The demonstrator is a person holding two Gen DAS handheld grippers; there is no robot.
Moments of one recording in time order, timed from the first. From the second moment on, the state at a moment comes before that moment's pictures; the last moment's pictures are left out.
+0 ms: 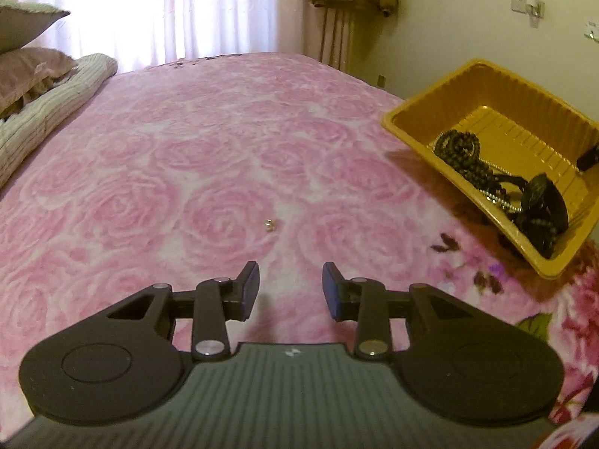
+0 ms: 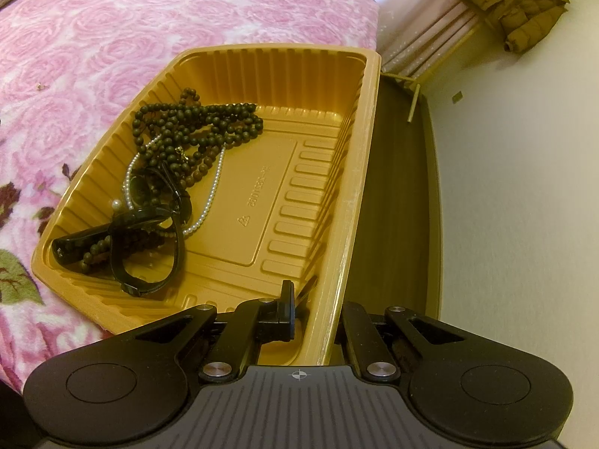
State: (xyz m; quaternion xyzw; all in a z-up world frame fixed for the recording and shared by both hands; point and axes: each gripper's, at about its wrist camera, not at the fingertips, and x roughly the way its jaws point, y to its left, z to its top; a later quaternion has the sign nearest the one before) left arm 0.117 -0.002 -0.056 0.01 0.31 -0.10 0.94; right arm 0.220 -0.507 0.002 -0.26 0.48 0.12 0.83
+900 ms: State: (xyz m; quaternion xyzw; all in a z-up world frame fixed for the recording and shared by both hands) left arm 0.191 -0.009 -0.079 0.05 0.32 -0.07 0.94; right arm 0.221 -0.508 0.001 -0.26 0.48 0.12 0.83
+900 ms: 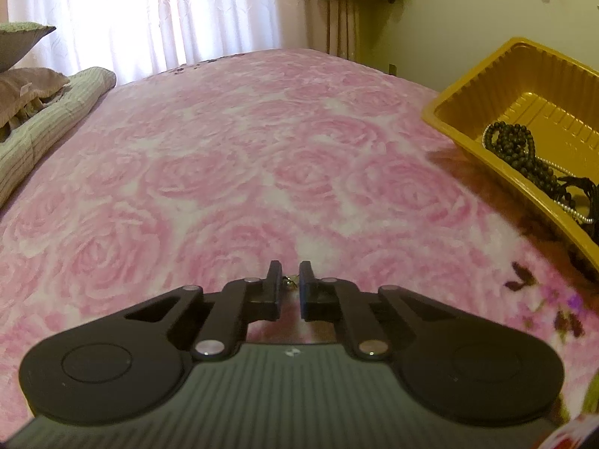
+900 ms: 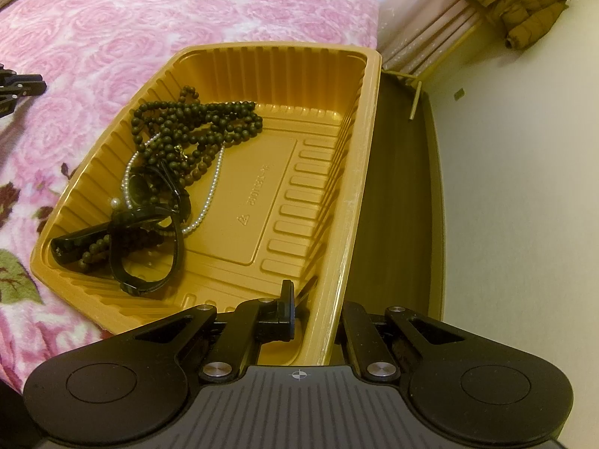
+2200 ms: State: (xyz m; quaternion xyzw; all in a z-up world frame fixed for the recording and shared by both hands) left arm 0.158 -0.153 0.010 0.06 0.24 -0.28 0.93; right arm 0.221 -0.509 0.001 -0.26 0.48 0.12 0.83
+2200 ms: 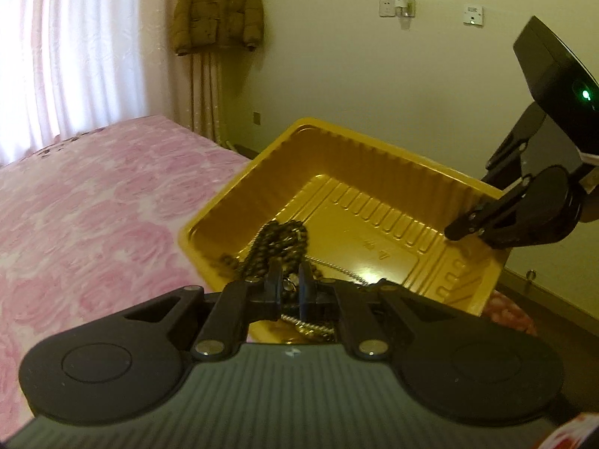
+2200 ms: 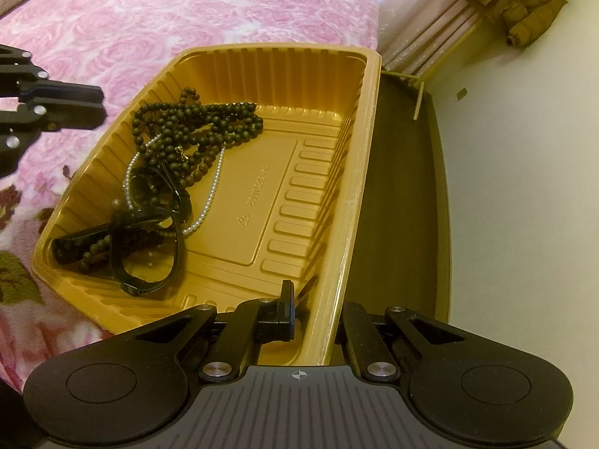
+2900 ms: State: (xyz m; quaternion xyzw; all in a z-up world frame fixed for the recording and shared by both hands) left arm 0.154 -0.154 -0.007 0.07 0.26 -0.28 0.92; right arm 0.216 -0.502 0.007 -0.26 0.47 0.11 0.83
